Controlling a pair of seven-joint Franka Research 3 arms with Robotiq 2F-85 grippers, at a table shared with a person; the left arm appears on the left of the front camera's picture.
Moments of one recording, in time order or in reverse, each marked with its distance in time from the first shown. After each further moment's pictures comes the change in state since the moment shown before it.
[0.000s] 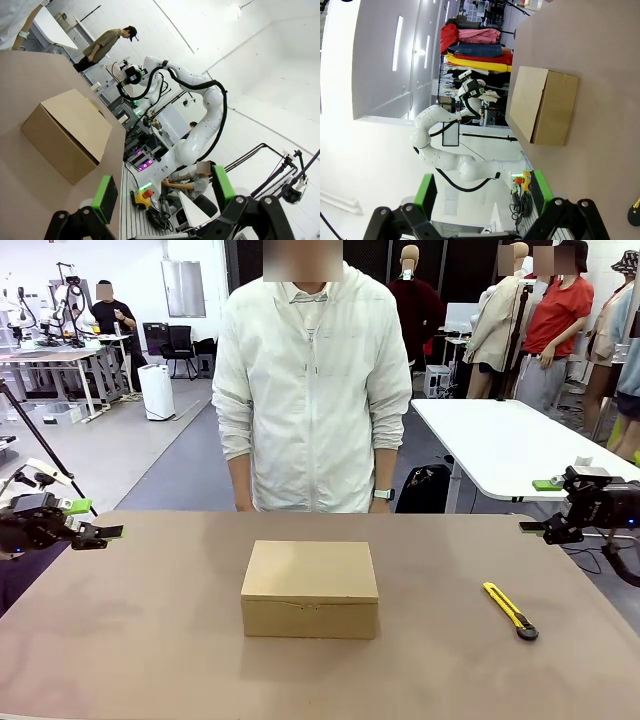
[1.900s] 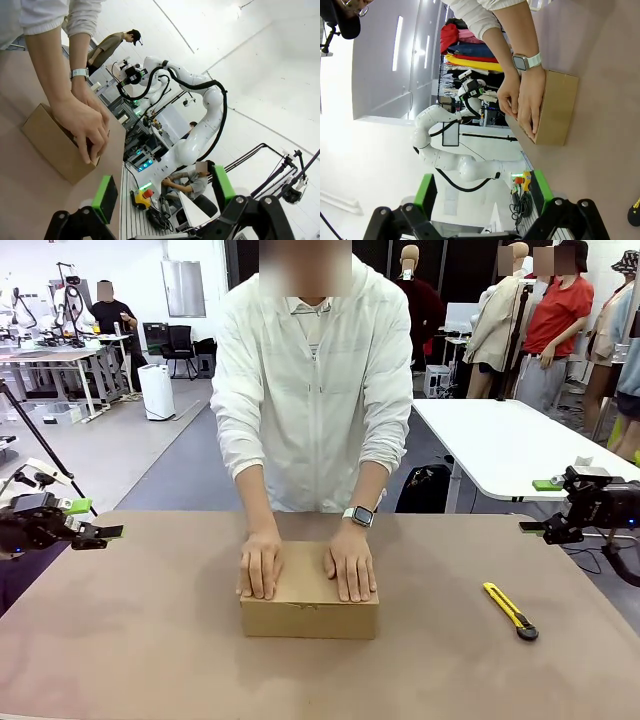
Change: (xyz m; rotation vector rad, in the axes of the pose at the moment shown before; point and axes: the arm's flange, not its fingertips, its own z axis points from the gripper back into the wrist) left arm 0.000 0.000 0.000 0.000 0.000 0.000; right arm 0.000 0.000 0.000 0.000 0.000 0.000
